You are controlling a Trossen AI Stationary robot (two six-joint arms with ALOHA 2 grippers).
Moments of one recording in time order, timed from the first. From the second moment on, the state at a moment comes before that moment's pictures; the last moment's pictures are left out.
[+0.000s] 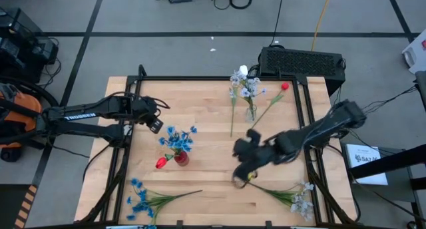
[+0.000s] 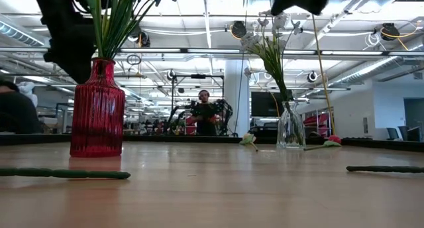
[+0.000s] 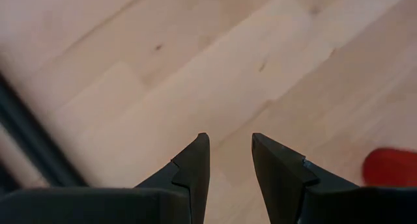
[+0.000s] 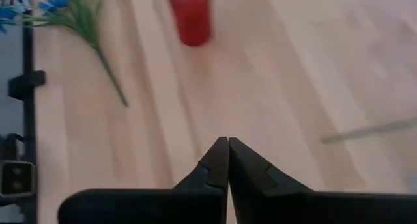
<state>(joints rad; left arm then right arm) 0.24 0.89 0.77 -1.06 -0.17 -0.64 0.42 1.59 1.37 -0.76 0.37 0.66</state>
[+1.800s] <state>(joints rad) 0.24 0.89 0.77 -1.12 -0.17 -0.59 0.39 2.72 2.32 -0.40 0.07 0.14</state>
